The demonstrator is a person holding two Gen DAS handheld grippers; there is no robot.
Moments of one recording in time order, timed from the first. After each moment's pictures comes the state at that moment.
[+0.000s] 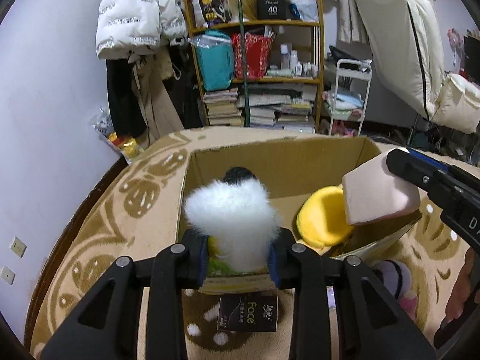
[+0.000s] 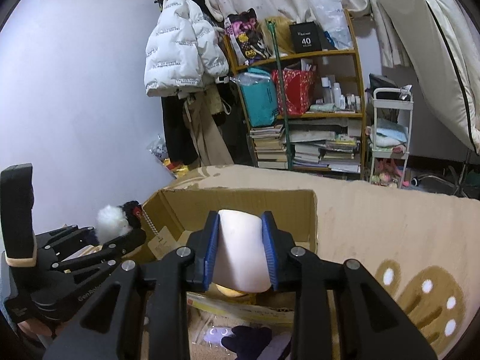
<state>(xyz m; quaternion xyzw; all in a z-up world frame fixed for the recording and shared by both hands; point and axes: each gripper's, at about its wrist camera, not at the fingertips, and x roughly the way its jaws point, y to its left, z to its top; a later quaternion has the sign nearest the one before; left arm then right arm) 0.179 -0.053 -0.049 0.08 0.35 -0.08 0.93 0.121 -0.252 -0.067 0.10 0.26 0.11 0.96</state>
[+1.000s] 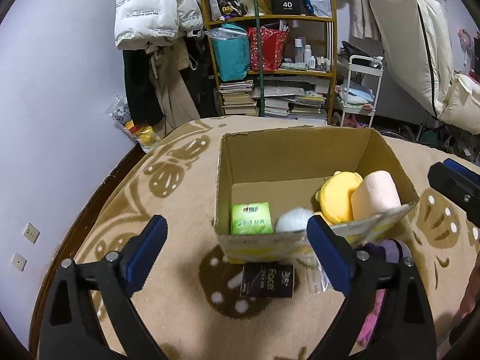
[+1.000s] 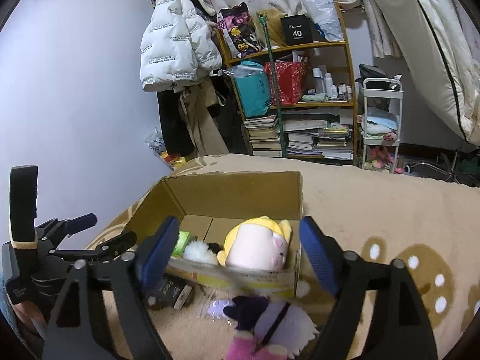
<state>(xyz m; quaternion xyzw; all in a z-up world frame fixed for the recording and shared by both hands) 0.145 -0.025 -0.029 0.09 0.37 -0.05 0.93 0.078 -0.262 -0.055 0.12 0.28 0.09 0.95</state>
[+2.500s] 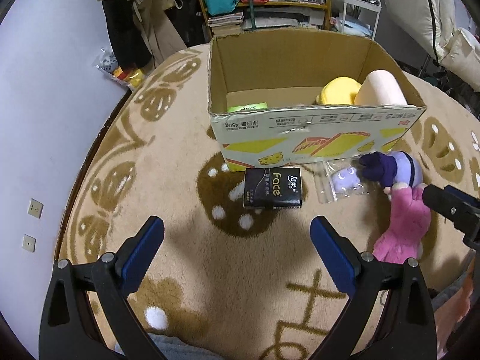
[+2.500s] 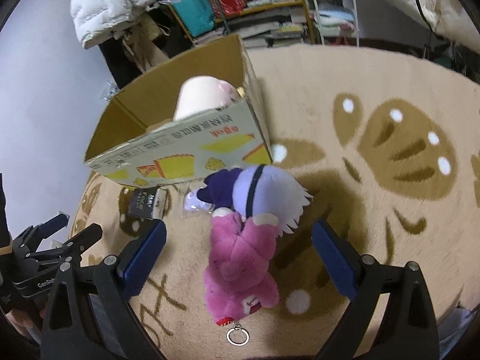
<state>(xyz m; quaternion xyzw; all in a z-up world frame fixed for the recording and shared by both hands) 0.120 -0.015 -0.077 0.12 0.51 -0.05 0.85 0.049 -0.277 -0.137 0.21 0.48 0.01 0.85</state>
